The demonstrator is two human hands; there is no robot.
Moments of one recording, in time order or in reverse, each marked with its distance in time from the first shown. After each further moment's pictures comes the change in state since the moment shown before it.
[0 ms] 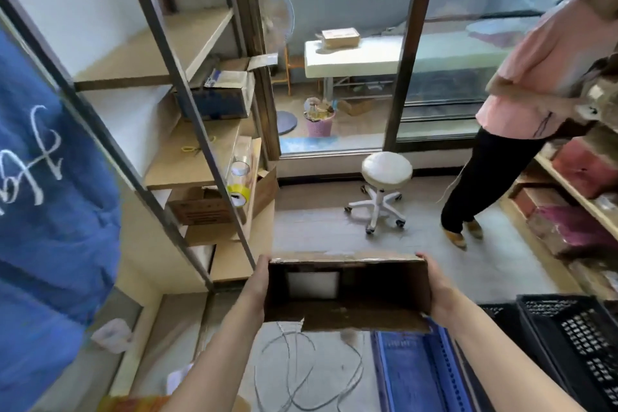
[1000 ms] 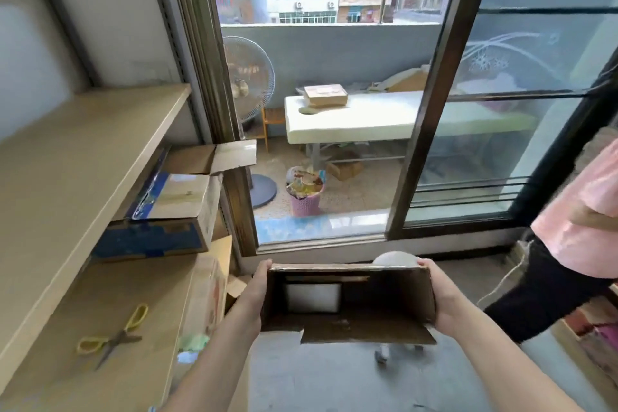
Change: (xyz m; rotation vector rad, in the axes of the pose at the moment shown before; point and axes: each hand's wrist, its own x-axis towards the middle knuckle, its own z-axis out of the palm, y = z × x) left_hand 0.423 0.433 0.123 0.025 -0.078 0.098; right_hand 0.375 -0.381 0.221 0.047 0.006 -0.031
